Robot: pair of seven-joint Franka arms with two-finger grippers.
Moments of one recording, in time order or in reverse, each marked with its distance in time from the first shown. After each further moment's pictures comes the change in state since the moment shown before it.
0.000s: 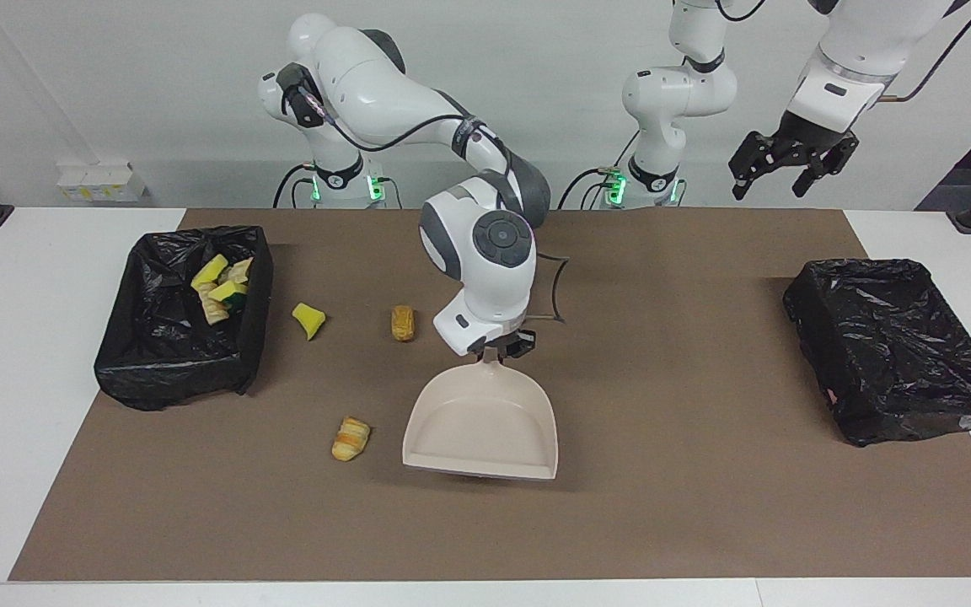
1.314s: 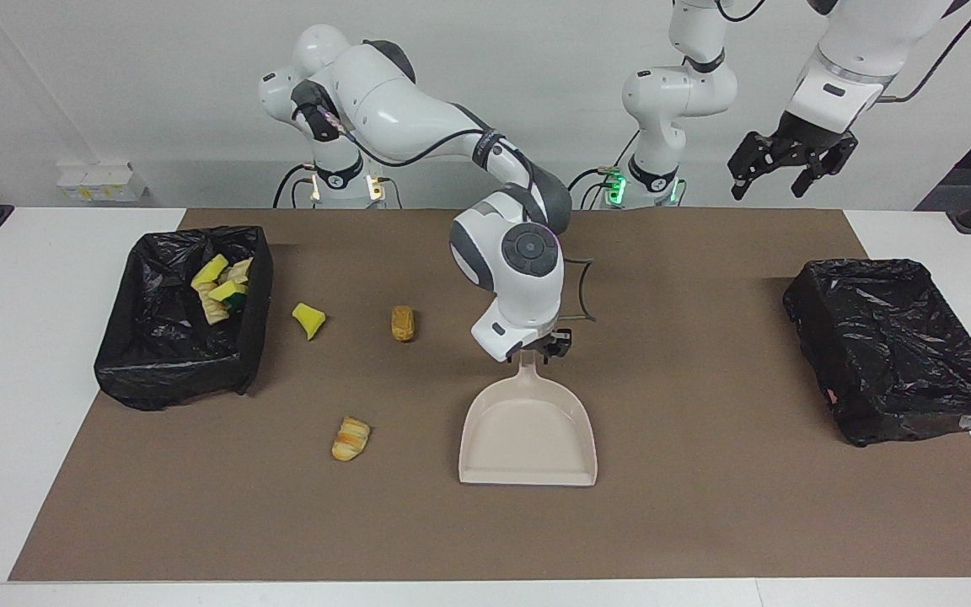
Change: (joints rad) left arm 0.000 0.001 -0.001 0.000 0.000 -0.002 0.000; right arm 0.020 0.040 0.042 0.032 0.038 0.061 0.000
